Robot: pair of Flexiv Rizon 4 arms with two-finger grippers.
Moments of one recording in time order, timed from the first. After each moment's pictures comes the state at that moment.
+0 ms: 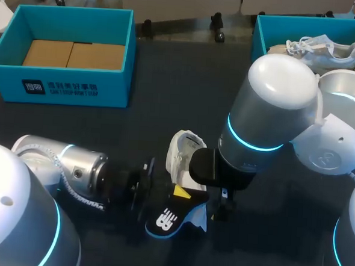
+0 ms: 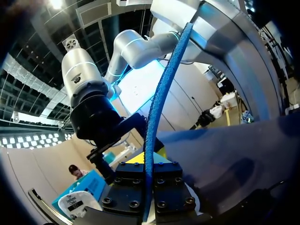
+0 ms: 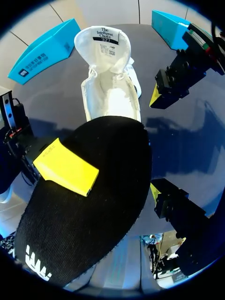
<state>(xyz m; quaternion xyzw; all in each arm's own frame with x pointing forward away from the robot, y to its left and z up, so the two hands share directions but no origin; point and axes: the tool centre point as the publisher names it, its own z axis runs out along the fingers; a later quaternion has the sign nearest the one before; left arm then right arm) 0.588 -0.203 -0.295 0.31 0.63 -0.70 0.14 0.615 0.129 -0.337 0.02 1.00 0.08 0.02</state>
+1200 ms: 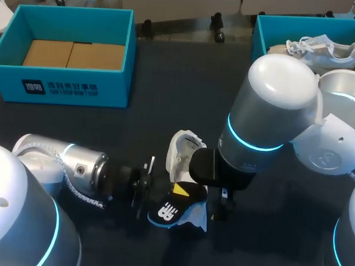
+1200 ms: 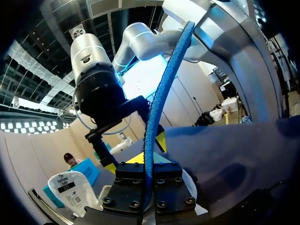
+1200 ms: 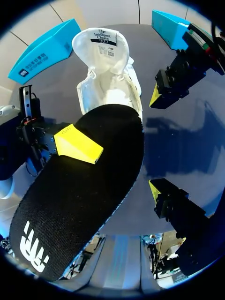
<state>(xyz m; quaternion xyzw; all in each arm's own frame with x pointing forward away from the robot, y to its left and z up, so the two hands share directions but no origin) 0.602 -0.201 -0.317 0.28 0.66 -0.69 0.10 0.615 0.129 -0.337 0.02 1.00 0.08 0.02</state>
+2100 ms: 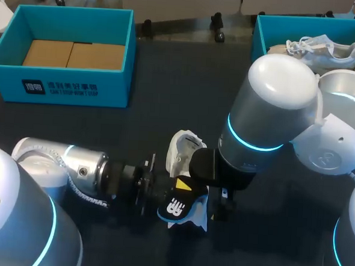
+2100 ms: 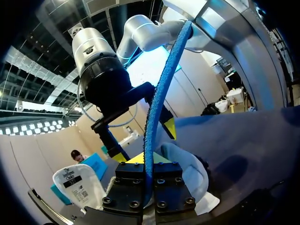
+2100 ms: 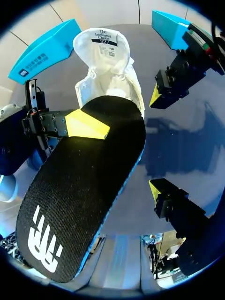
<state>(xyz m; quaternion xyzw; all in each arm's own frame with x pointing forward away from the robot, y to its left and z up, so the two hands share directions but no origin) 0.624 -0.206 -0.327 0.26 0.67 -0.68 0.15 0.615 0.129 -0.337 0.02 1.00 0.08 0.02</state>
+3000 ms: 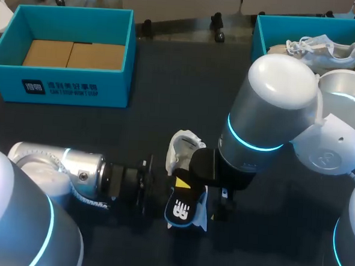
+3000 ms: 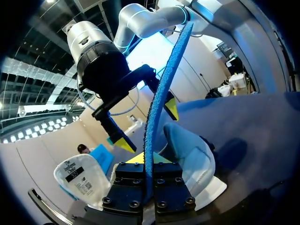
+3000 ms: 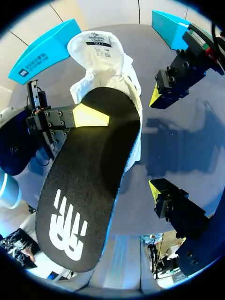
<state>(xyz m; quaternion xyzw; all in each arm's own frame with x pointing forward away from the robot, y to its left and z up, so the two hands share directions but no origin) 0.640 -0.203 -0.343 0.26 0.70 -0.63 0.20 0.615 0.129 -0.337 0.02 1.00 0.08 0.02</state>
